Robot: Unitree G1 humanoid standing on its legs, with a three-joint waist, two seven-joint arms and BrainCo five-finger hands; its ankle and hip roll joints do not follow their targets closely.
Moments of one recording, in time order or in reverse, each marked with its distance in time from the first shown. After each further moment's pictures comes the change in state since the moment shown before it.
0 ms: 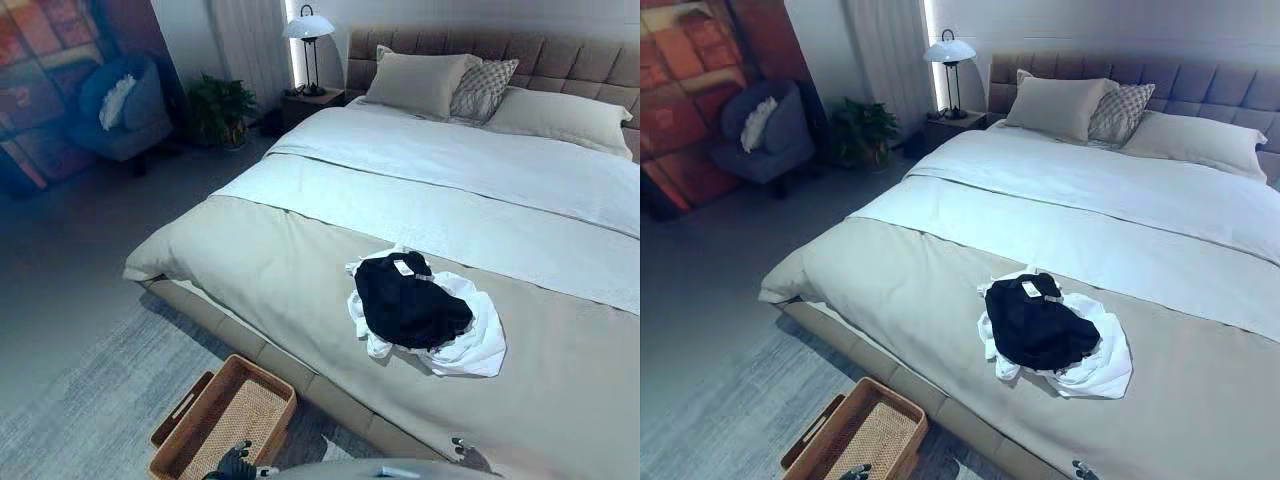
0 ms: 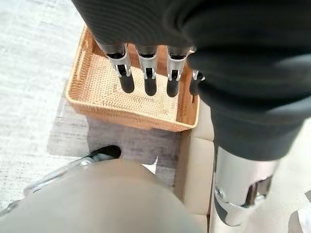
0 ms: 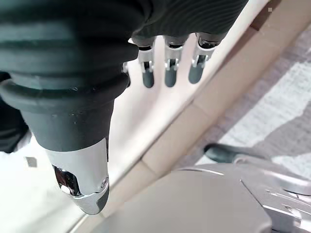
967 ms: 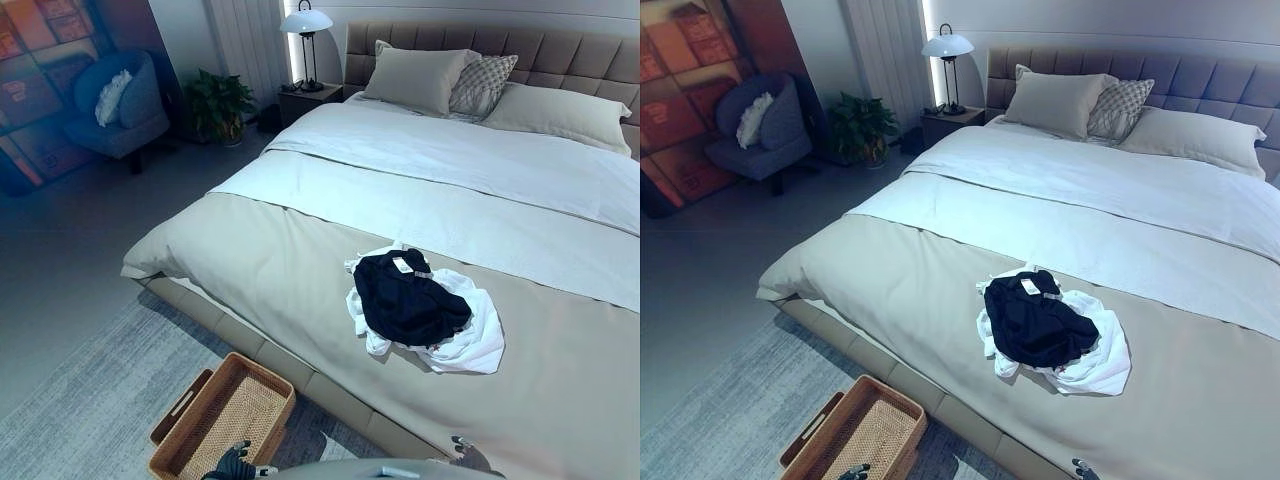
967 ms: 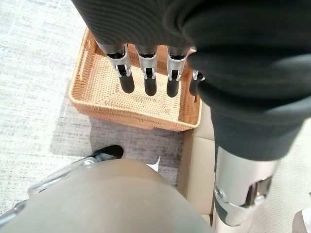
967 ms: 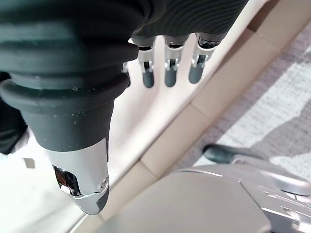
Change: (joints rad) left arm 0.000 0.002 0.002 0.003 0.001 0.002 0.001; right arm -0.011 0.000 -0.001 0.002 -0.002 0.000 -0.001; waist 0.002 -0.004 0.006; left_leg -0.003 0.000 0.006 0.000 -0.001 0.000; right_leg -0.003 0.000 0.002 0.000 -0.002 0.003
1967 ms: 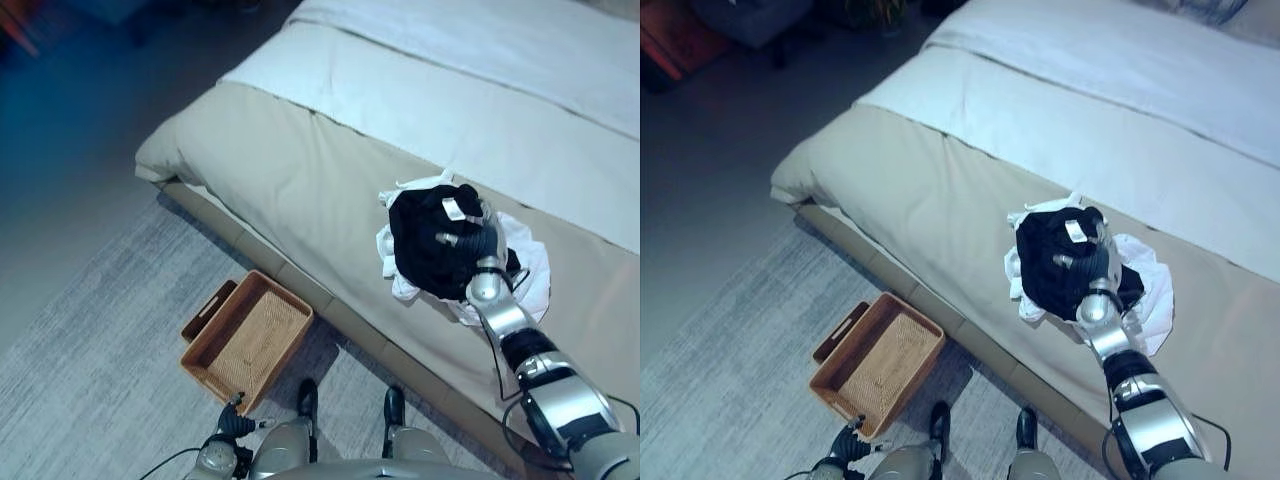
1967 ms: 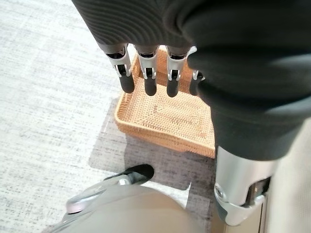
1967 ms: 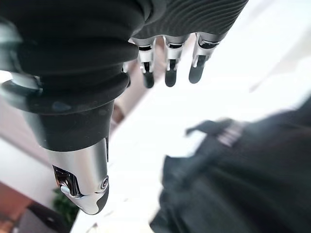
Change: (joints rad) left arm -0.097 0.018 -0.058 -0.100 -0.078 -0.046 0.204; right arm -0.688 -0.233 0.020 -0.329 -0.176 -0.017 -0.467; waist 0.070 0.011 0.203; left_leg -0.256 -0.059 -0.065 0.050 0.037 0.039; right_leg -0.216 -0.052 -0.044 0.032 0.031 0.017
